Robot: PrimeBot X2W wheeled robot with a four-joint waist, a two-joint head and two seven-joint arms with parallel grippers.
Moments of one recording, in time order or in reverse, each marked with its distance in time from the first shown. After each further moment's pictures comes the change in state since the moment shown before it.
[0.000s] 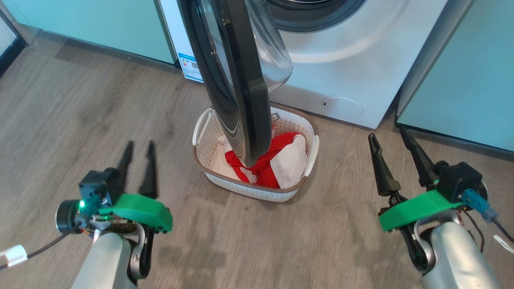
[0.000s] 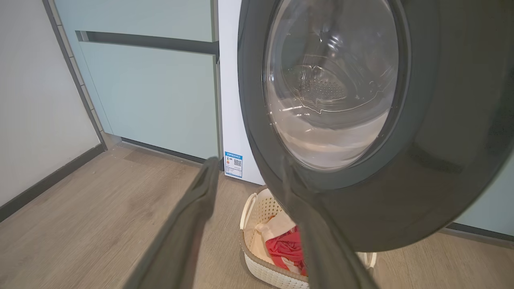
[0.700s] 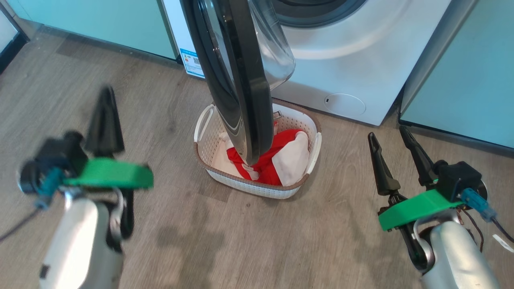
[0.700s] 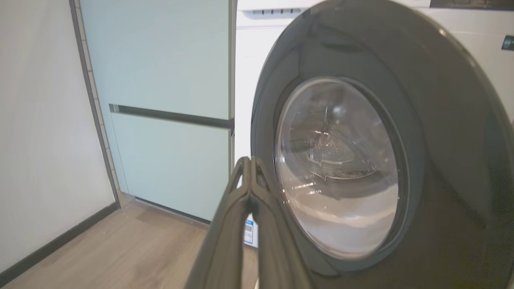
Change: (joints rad) left arm -0.075 0.028 0.043 -0.149 -0.005 0.037 -0.021; right arm -0.002 0.002 0.000 -0.002 -0.008 0.000 0.000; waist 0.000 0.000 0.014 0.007
